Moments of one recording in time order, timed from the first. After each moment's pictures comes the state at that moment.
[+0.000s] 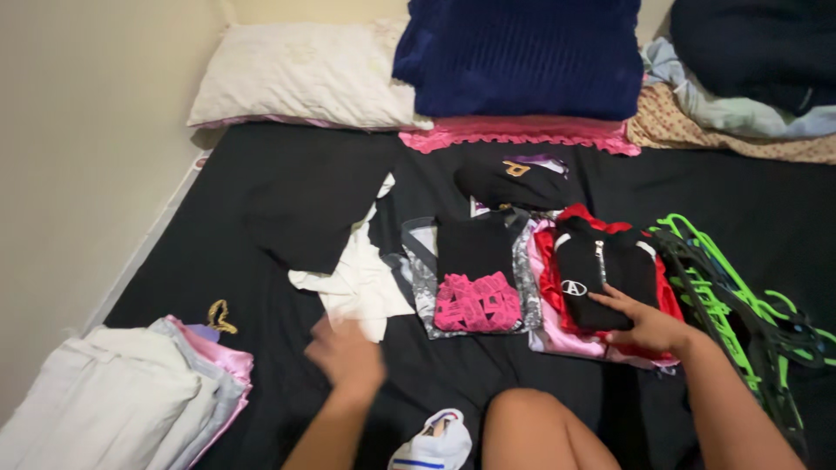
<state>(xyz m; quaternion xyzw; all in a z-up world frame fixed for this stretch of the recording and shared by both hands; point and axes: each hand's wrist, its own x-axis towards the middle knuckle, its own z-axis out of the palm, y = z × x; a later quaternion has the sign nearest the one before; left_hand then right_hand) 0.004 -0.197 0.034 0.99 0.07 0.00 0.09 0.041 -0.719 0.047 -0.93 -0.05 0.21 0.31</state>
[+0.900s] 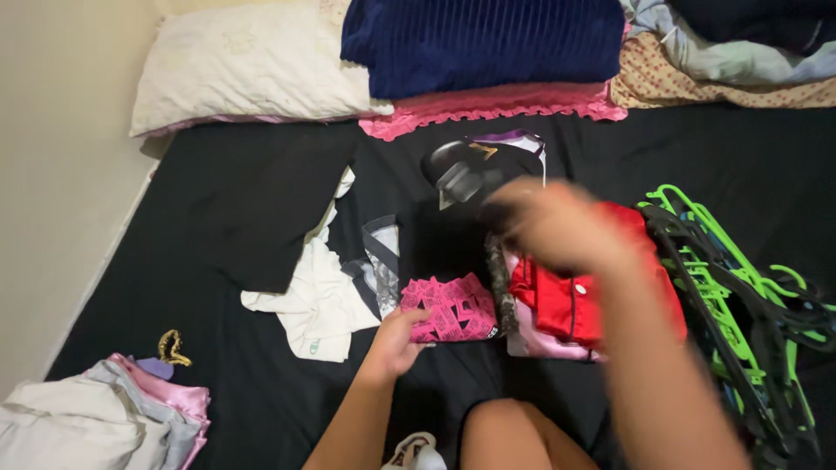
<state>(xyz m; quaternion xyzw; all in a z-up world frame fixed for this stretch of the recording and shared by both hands) 0.087 -0.297 -0.045 0.41 0.14 -0.27 0.86 0.099 -0.560 0.234 -0.95 -0.16 -0.04 0.26</state>
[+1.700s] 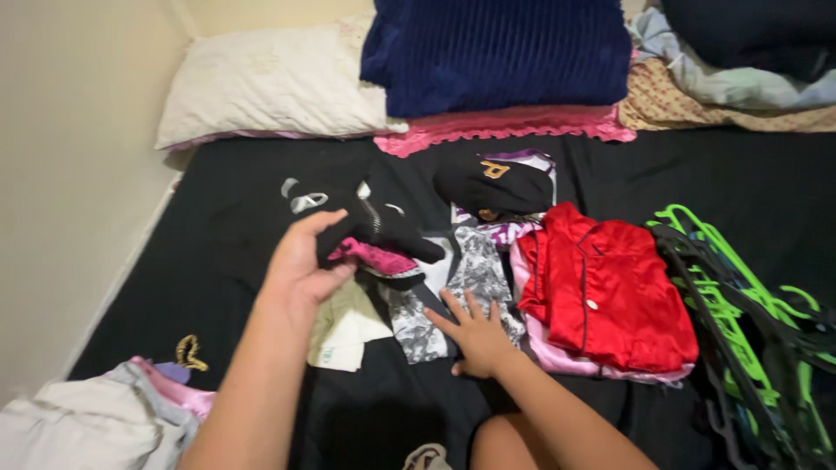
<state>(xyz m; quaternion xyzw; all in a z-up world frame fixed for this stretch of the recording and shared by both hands) 0.165 -0.190 0.171 0.35 0.15 -0.17 0.91 0.058 -0.466 0.050 -0.95 -0.26 0.08 0.12</state>
